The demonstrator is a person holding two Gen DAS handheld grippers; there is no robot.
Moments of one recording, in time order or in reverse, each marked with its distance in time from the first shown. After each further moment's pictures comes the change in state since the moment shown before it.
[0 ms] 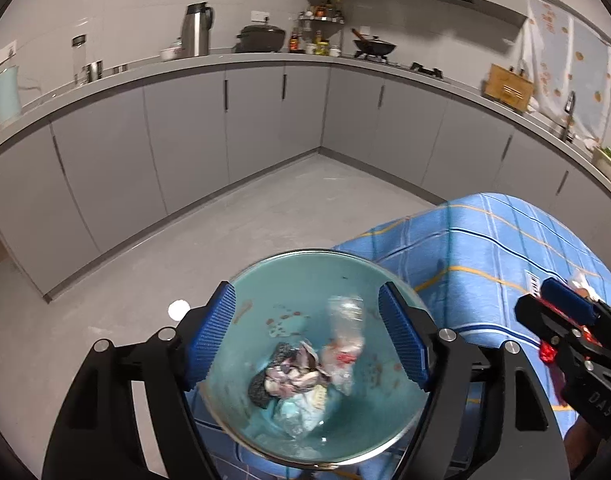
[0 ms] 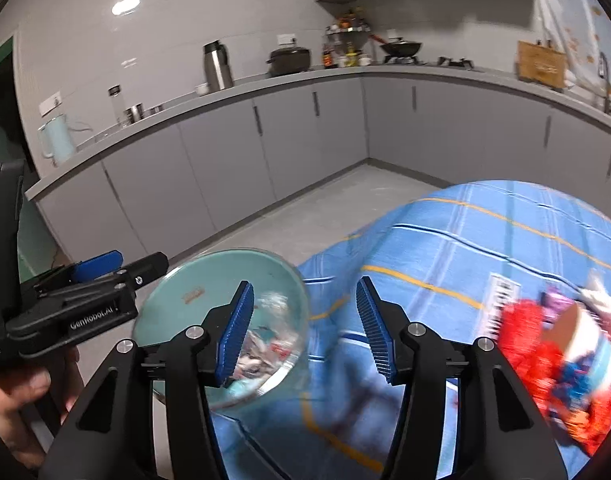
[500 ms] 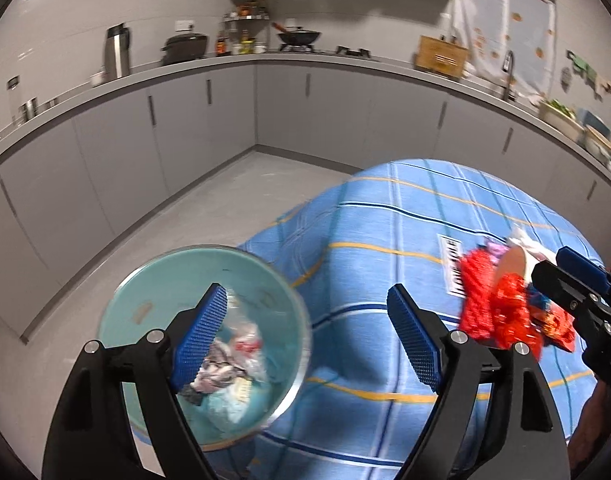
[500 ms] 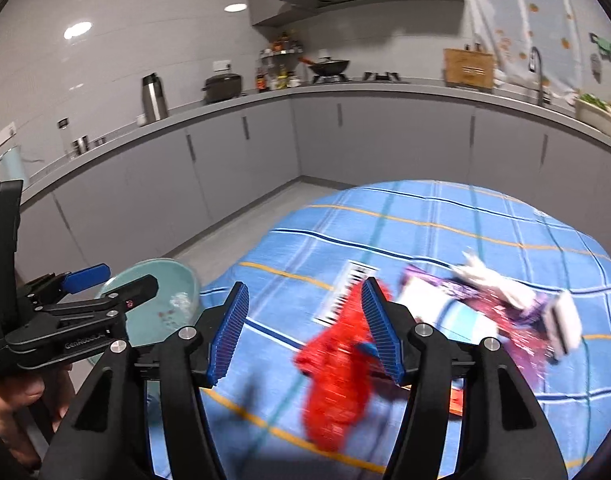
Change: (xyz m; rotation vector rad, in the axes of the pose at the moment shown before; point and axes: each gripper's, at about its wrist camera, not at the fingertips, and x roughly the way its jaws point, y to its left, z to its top) left arm -0.007 -0.110 -0.015 0.169 0.020 -0.154; right arm -0.076 -0.086 -0.028 0.093 -0.070 -0.199
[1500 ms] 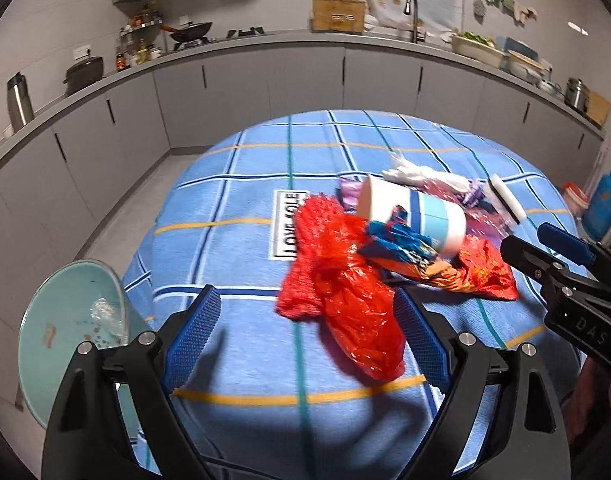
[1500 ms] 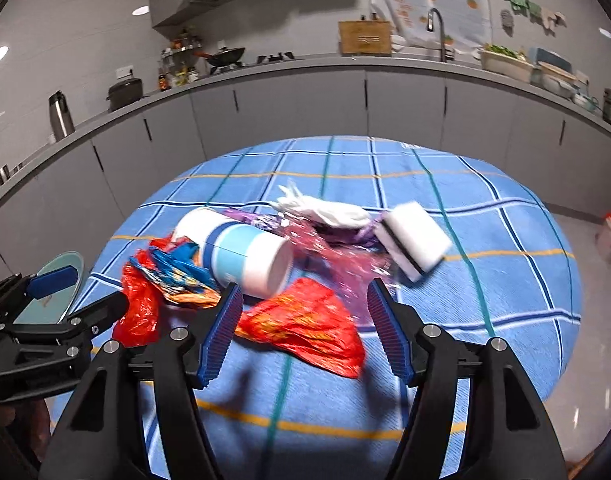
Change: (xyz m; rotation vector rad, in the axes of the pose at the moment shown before) left arm 0.021 -0.144 -0.031 0.252 0.073 -0.187; right arm -0.041 -0.116 -0.063 0.180 0.046 -0.268
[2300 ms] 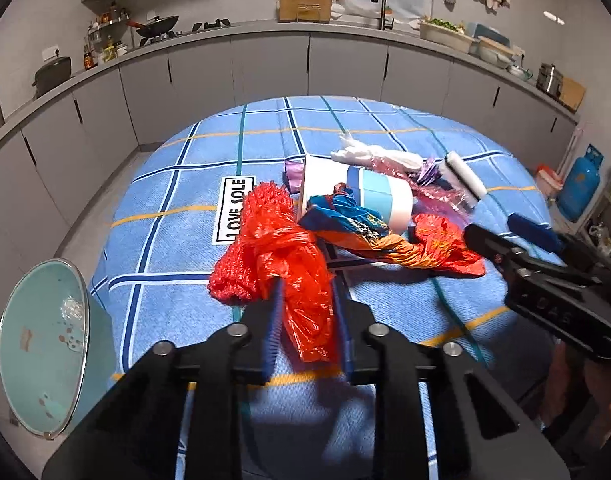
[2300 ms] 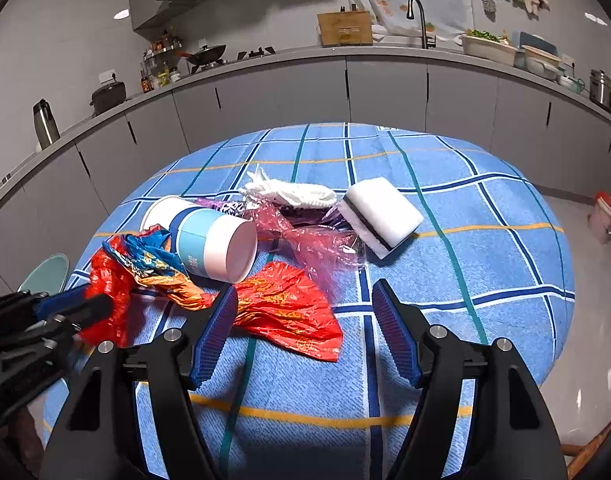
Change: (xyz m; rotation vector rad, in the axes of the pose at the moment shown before) left arm -0.004 -0.019 -0.006 0.039 0.032 -0.116; right arm 0.002 -0.021 -0.011 0.040 0.024 -0.027
